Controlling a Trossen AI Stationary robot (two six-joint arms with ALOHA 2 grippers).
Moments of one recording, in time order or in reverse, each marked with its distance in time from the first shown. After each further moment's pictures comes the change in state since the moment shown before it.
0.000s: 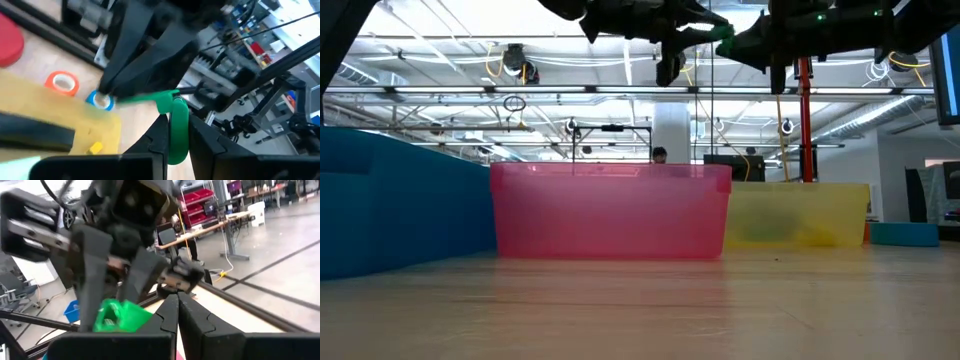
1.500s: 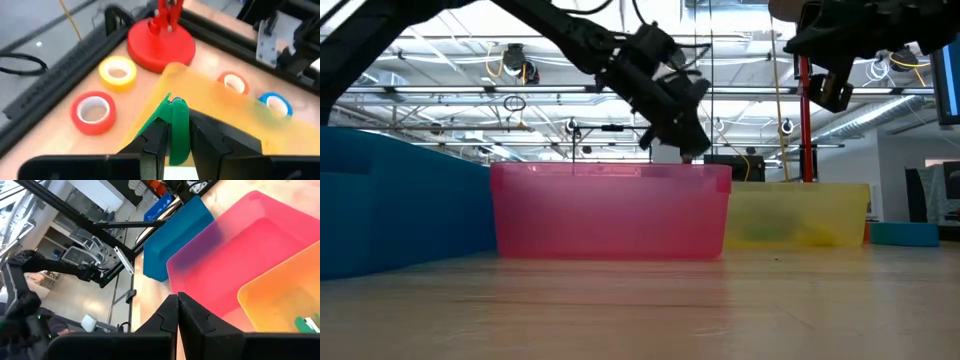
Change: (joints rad) left arm 0.090 0.201 0.014 -0.038 -0.518 0.342; right arm 0.095 -0.279 -0.002 -0.622 -0.470 0.423
